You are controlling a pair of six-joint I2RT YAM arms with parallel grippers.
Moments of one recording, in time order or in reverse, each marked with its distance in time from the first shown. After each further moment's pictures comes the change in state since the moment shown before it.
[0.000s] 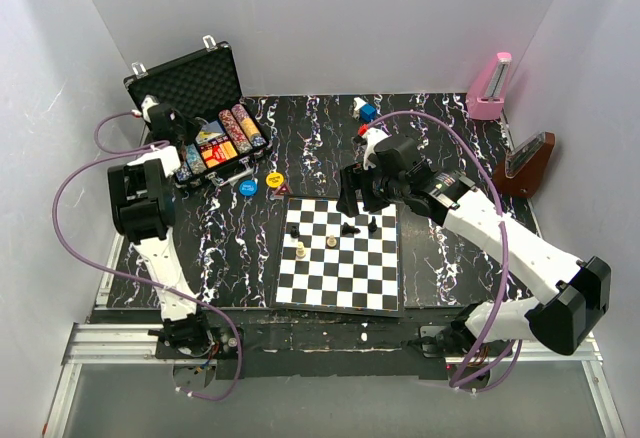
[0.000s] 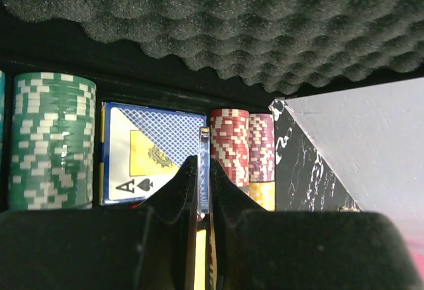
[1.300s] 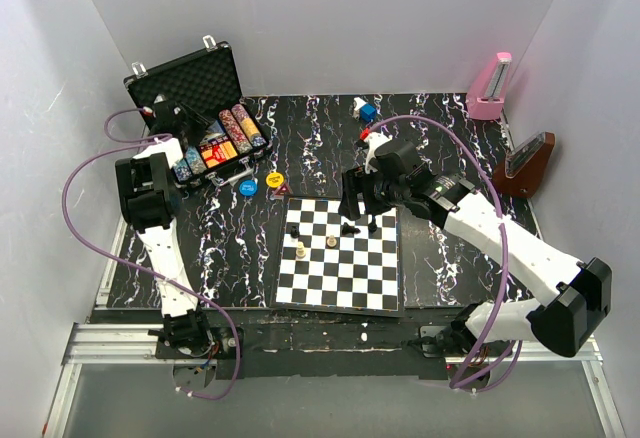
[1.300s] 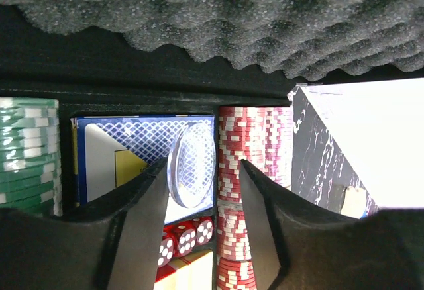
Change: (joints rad) left arm 0.000 0.194 0.235 -0.159 0.117 0.002; right arm 0.000 -0.012 -0.034 -0.005 0.007 0.026
